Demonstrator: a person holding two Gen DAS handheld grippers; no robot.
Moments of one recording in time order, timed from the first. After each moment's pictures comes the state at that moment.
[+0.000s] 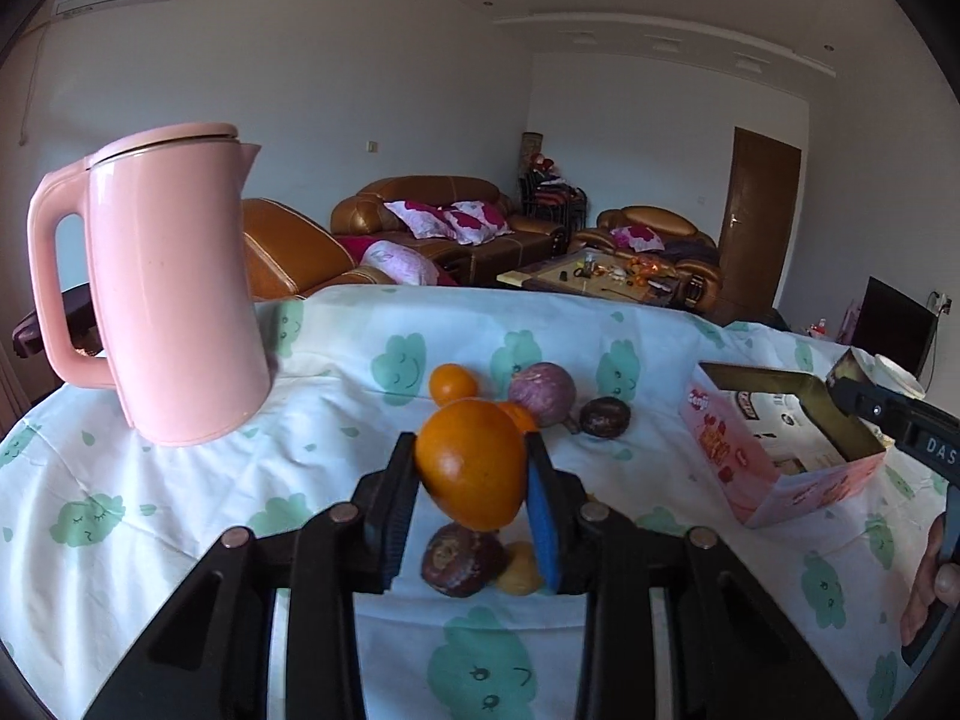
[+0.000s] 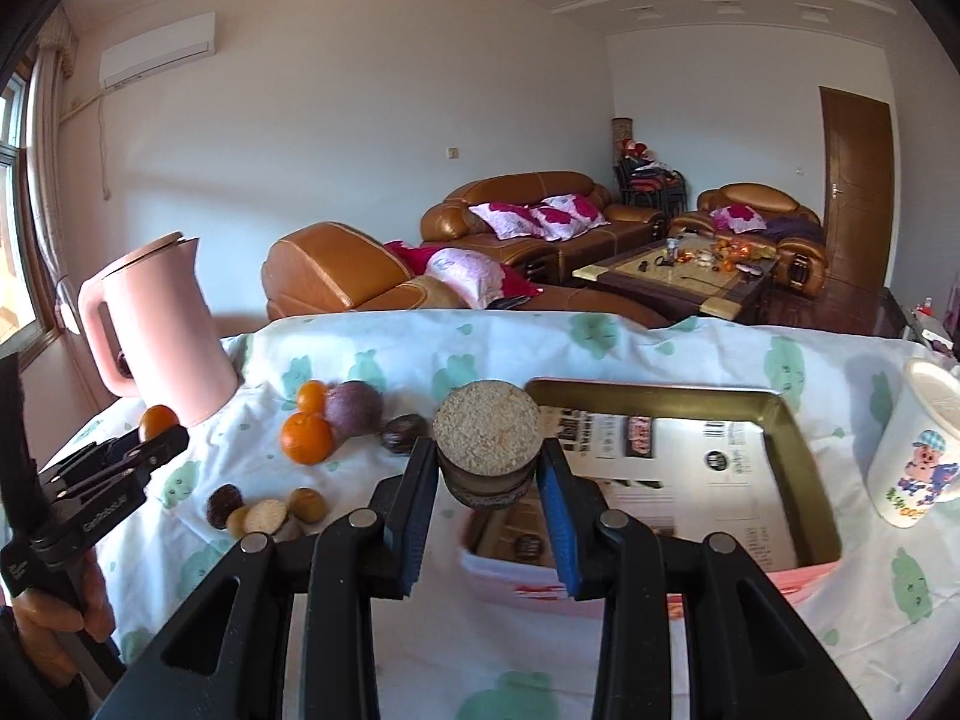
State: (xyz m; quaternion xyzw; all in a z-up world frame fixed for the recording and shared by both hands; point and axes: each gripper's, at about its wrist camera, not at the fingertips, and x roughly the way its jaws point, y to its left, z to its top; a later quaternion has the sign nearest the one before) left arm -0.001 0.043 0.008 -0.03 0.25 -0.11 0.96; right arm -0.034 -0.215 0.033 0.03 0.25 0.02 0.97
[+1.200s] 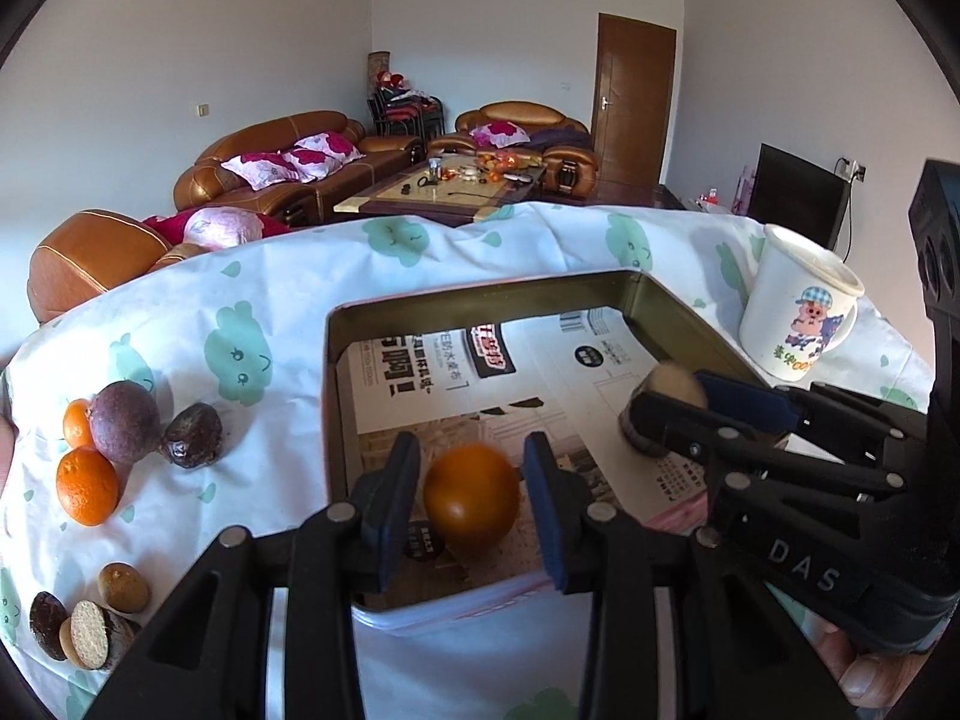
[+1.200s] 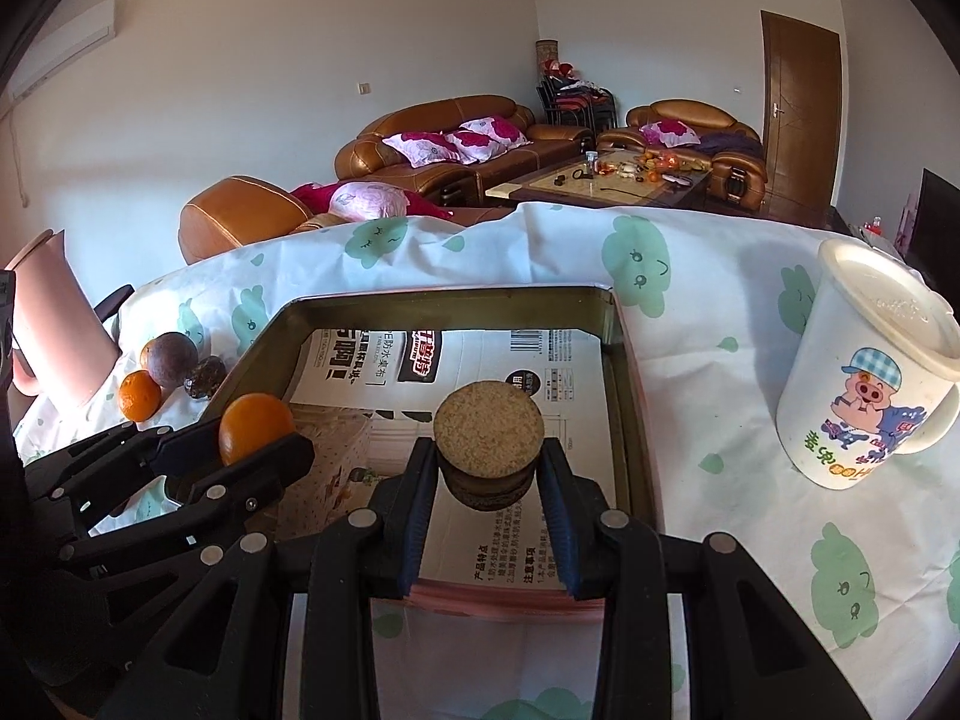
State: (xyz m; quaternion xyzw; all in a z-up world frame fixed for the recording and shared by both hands) left arm 0.029 -0.188 -0.009 0.08 0.33 -0.25 0.91; right arm -0.009 -0.313 -0.010 0.08 0.34 -0.03 0.94
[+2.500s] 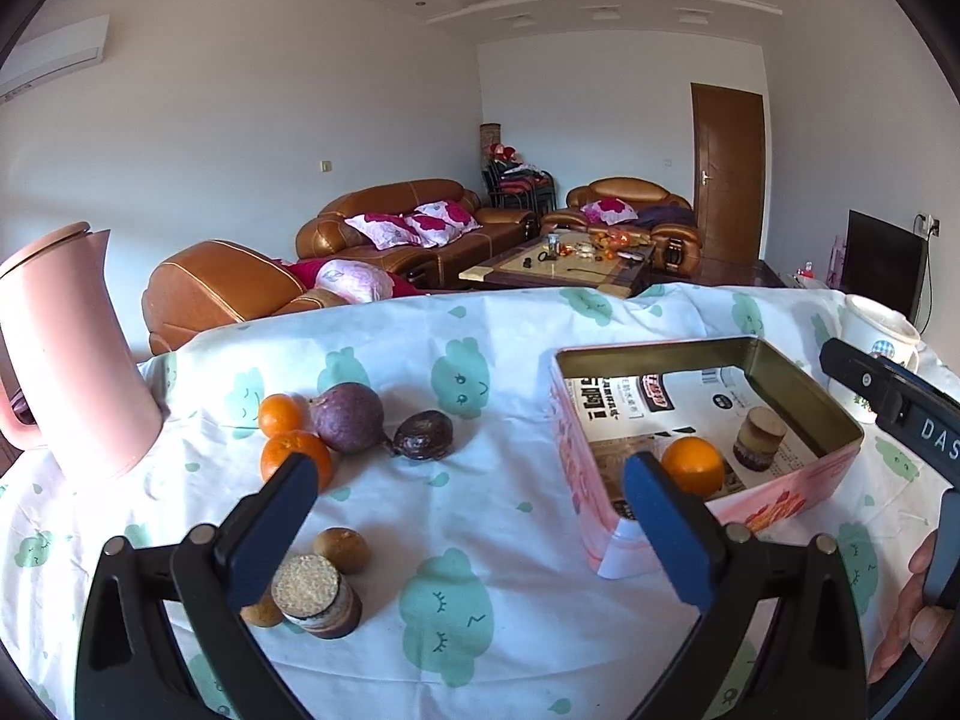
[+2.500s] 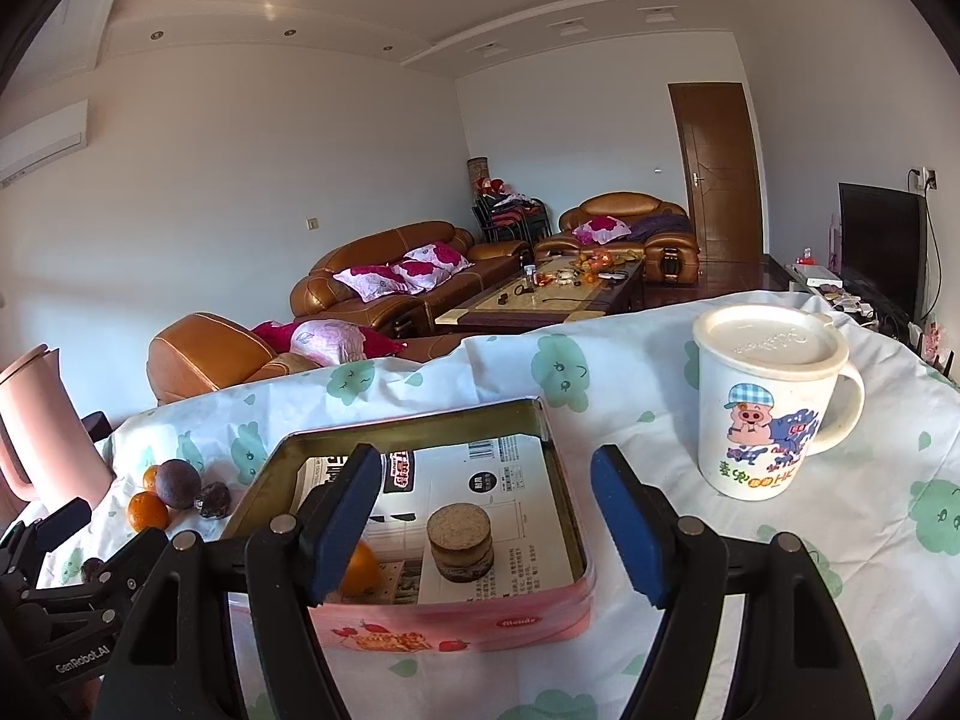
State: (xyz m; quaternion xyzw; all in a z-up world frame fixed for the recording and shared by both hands) left arm -0.005 -0.096 0.011 0.06 0.24 -0.12 0.96; right arm -0.062 -0.311 0.018 0.11 0.19 -0.12 0.97
